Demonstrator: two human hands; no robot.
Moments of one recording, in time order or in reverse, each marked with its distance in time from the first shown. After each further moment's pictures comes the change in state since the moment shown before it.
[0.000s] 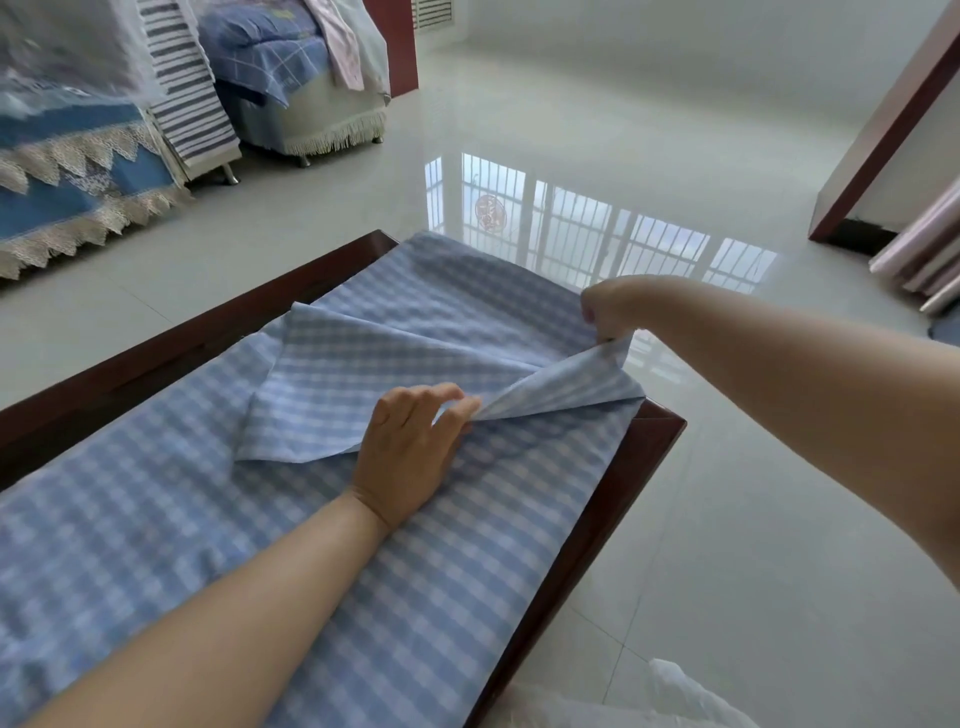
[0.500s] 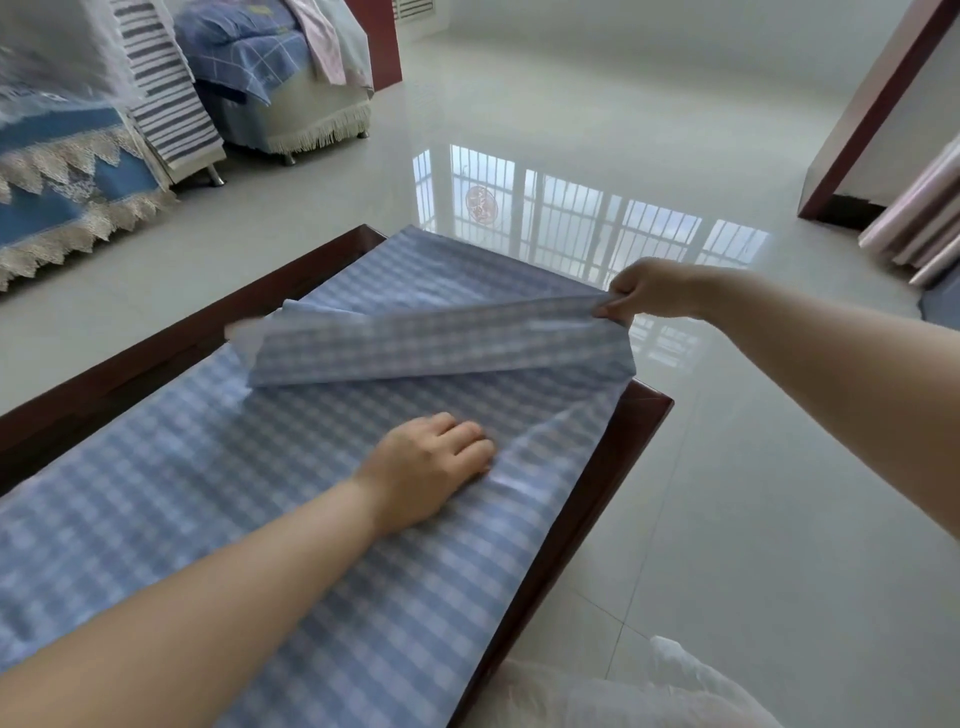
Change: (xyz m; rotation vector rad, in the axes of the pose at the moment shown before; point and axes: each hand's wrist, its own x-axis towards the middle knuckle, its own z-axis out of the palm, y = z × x) left_hand 0.003 0.014 -0.015 -0.166 -0.481 0.243; right_hand -0.021 0.062 0.031 0.677 0.147 -0.119
